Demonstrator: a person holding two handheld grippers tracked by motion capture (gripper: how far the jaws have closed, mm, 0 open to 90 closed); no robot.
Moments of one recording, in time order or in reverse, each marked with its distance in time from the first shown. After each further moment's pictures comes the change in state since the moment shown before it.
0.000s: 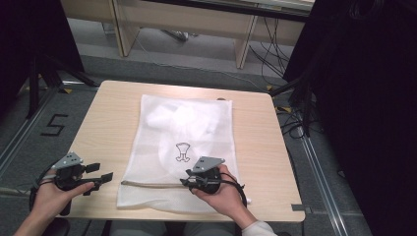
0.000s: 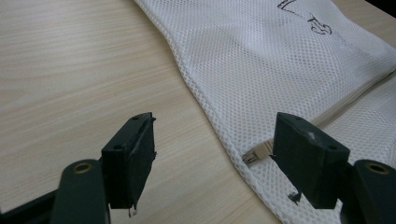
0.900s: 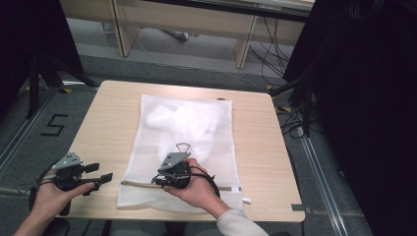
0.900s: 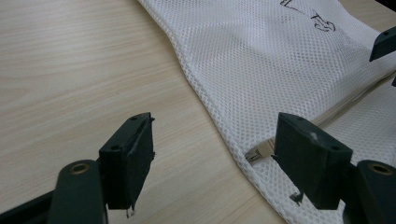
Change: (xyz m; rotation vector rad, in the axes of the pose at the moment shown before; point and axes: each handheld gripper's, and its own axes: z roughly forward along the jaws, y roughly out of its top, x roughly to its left) left arm 0.000 0.000 0.000 0.006 0.009 0.008; right arm 0.028 0.047 0.054 0.034 0.102 -0.076
